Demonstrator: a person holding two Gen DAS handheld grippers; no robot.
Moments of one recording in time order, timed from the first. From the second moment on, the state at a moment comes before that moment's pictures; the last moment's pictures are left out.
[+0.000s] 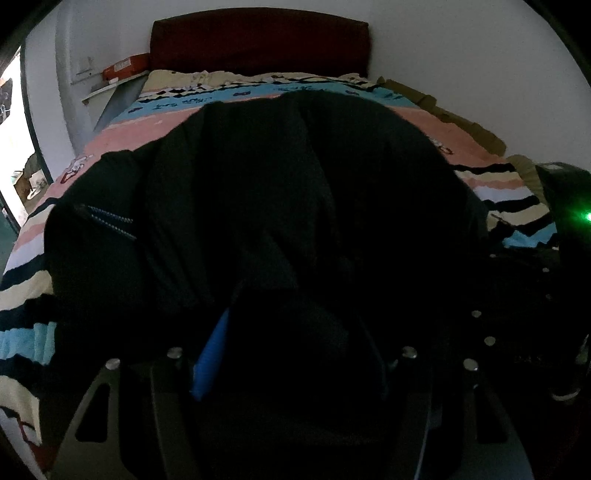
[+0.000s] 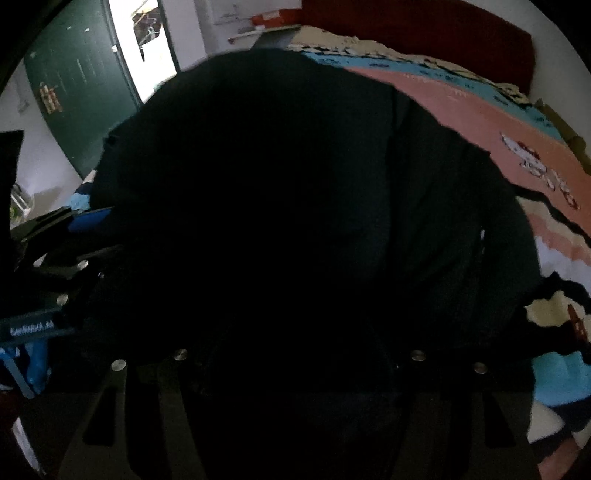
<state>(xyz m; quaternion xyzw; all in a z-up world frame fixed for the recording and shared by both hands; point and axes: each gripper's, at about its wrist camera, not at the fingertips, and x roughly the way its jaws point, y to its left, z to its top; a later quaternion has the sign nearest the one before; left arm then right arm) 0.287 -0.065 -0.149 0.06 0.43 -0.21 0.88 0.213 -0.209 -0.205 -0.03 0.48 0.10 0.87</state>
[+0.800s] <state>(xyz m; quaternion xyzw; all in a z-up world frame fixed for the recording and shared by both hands) 0.188 -0.045 -0.082 0.07 0.40 -0.15 0.90 0.127 -0.208 -0.154 -0.01 0.44 0.05 0.90</state>
